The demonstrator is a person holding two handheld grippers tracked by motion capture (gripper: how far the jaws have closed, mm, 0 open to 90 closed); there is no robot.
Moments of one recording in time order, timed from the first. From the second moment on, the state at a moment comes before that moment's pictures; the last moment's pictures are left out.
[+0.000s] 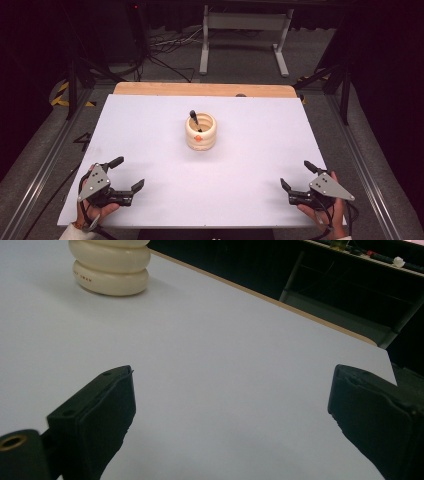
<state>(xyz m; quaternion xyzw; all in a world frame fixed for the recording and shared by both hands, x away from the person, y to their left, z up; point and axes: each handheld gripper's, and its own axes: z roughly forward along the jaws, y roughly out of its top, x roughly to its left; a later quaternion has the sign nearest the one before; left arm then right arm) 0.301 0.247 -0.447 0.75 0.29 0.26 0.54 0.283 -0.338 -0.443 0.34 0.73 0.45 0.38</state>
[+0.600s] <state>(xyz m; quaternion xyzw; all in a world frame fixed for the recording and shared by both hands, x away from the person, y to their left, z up) 0.304 0.248 -0.447 0.74 0.29 0.26 0.54 0.284 -0.336 -0.442 0.34 0.74 0.45 0.37</state>
